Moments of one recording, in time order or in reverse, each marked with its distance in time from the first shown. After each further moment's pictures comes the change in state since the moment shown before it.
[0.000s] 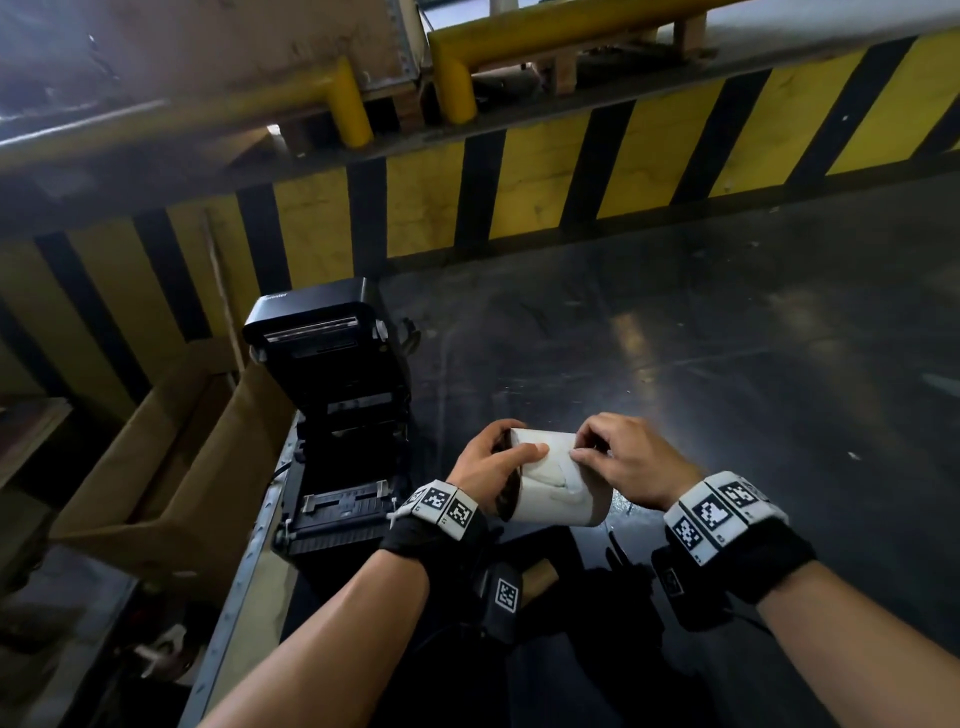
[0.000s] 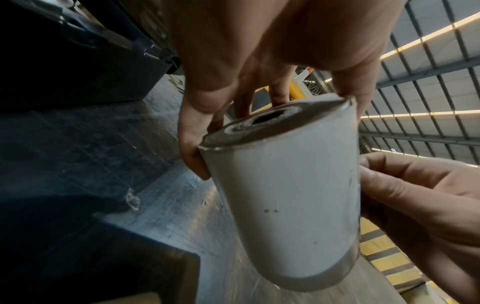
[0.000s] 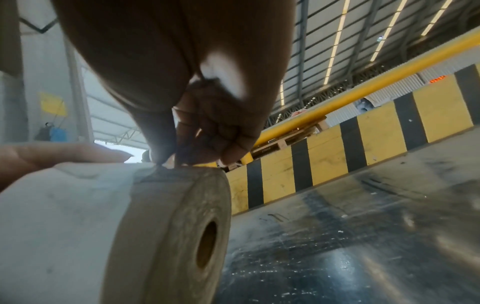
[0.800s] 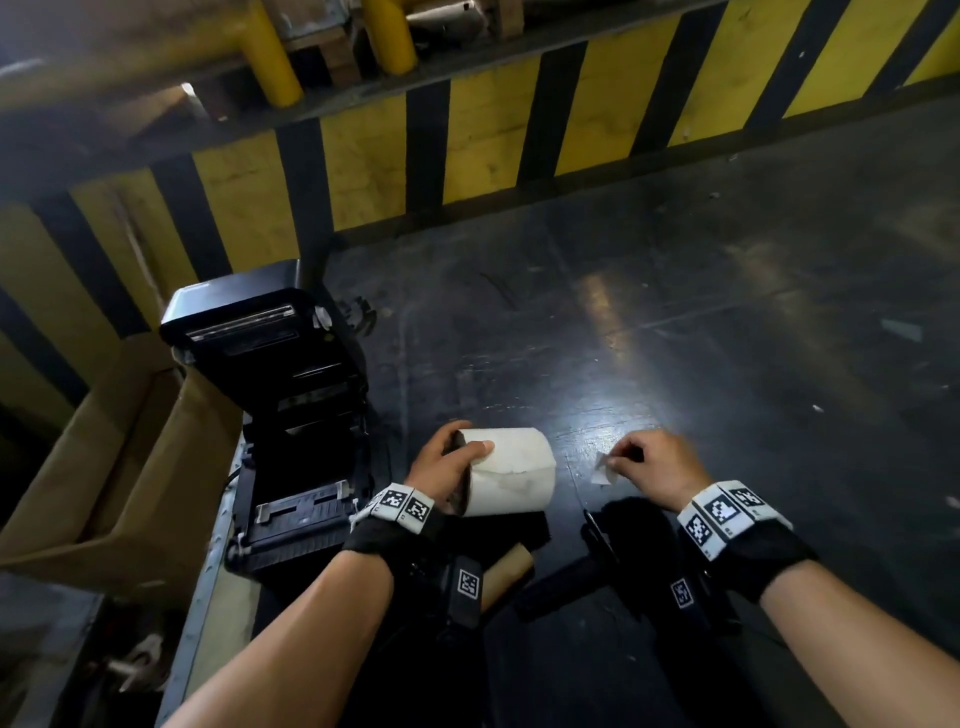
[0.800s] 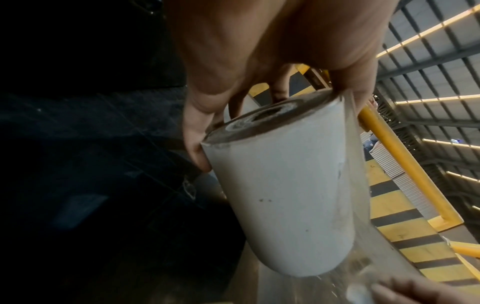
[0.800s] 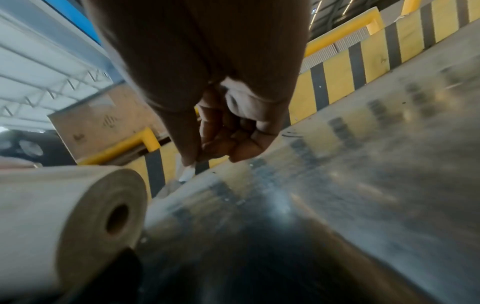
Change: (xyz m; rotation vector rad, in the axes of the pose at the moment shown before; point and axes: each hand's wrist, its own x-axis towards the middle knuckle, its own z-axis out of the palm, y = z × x) left_hand 0.025 -0.029 -0.006 -0.057 0.098 -0.180; right_hand -0.029 0.082 0.022 0.073 0.073 0.502
